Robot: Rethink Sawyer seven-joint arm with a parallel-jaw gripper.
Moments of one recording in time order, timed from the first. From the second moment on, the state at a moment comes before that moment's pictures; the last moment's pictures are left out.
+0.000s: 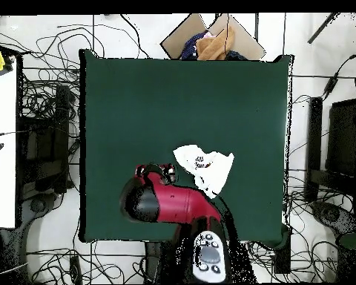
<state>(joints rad) -0.09 -0.76 -0.07 2.00 -0.05 0.09 1.57</state>
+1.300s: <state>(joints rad) 0.08 -0.35 -0.34 1.88 -0.18 -0.20 1.57</state>
